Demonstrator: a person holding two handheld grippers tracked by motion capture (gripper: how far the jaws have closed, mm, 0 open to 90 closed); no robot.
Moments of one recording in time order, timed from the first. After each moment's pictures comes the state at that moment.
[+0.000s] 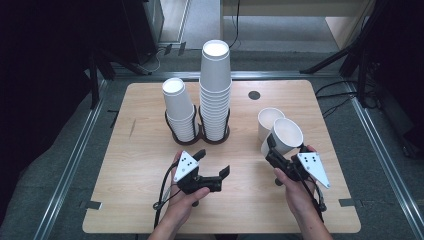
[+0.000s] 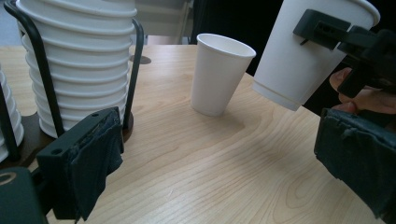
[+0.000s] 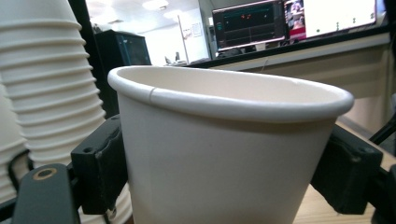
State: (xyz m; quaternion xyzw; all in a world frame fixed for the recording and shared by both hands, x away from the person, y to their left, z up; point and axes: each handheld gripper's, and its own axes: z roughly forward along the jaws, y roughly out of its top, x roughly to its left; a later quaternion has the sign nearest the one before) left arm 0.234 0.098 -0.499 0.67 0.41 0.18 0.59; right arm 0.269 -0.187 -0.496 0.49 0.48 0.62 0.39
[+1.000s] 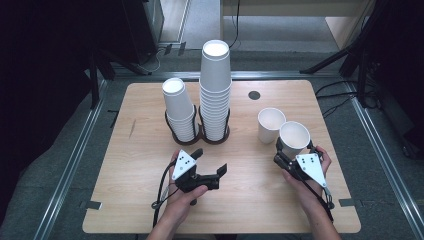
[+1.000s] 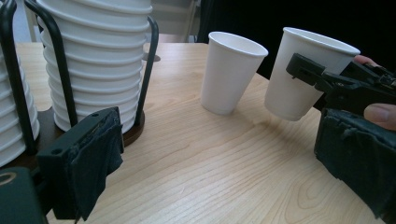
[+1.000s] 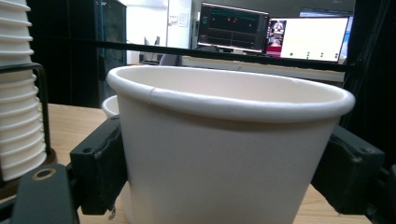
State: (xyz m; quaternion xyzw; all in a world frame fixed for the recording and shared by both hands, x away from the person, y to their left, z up) left arm 0.238 0.104 -0.501 0.67 0.42 0.19 0.58; right arm 0.287 -0.215 -0.532 0.44 0.53 0.52 0.49
